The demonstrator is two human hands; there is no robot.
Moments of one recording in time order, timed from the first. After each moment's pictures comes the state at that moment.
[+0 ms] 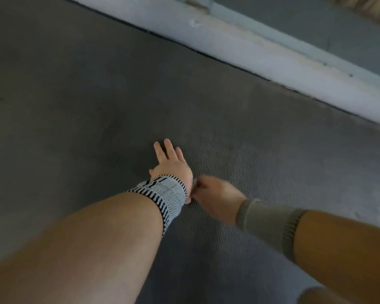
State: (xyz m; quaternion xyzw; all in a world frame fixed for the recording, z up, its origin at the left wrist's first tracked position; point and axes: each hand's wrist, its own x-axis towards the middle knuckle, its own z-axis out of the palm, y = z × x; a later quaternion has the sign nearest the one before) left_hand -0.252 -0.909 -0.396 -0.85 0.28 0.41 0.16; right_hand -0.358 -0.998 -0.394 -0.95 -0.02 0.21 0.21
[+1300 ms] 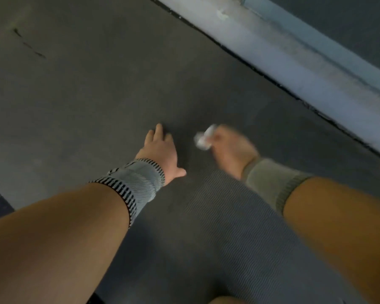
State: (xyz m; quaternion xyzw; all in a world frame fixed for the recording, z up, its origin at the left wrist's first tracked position) left_hand -0.260 -0.970 -0.367 -0.92 0.06 0.38 0.01; right_hand -0.275 -1.152 -0.411 -0.94 -0.07 0.10 0.33
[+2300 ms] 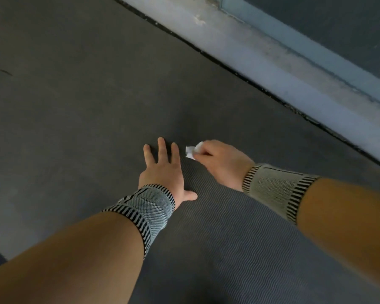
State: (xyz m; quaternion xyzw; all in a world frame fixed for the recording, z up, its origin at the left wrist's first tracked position) left_hand -0.269 -1.005 -0.387 -0.92 0.08 0.38 0.04; right_hand -0.264 -1.176 -0.422 -0.95 -0.17 0.15 0.22
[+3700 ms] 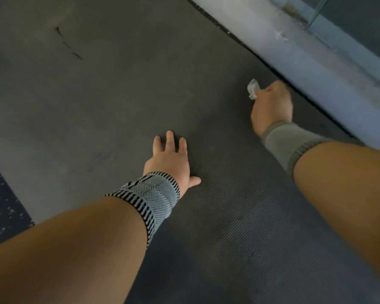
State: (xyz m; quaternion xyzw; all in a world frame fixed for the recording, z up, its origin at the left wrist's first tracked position) left_hand -0.228 -0.920 -0.385 -0.93 0.01 0.37 0.02; right_hand -0.124 -1.125 -0.414 -0.95 0.19 -0.03 0.26
